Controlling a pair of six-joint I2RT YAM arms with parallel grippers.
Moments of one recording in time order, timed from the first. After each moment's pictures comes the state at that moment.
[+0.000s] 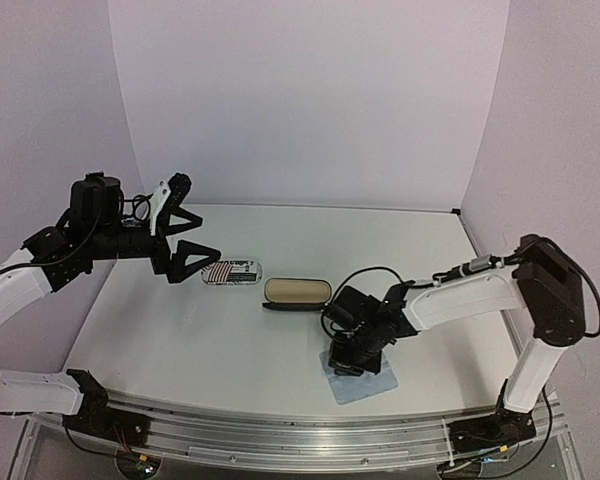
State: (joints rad) left arm -0.57 0.97 0.94 -0.31 0.50 0.19; right arm 1.03 1.80 1.00 -0.48 -0.08 1.21
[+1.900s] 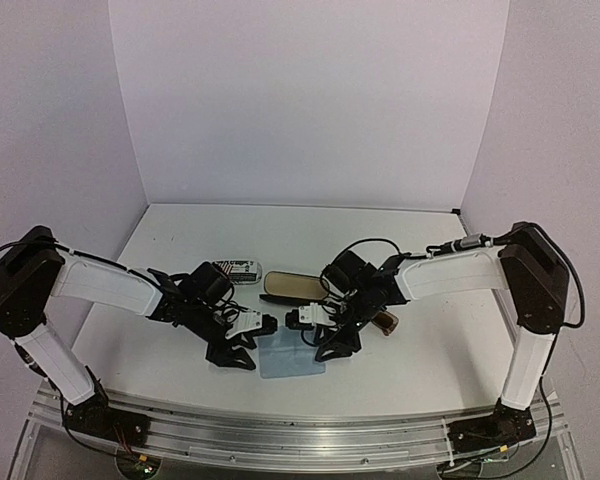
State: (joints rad) left arm -0.83 1.61 0.77 -0.22 0.47 0.57; right arm 0.89 1.89 1.18 -0.47 -0.40 -0.64
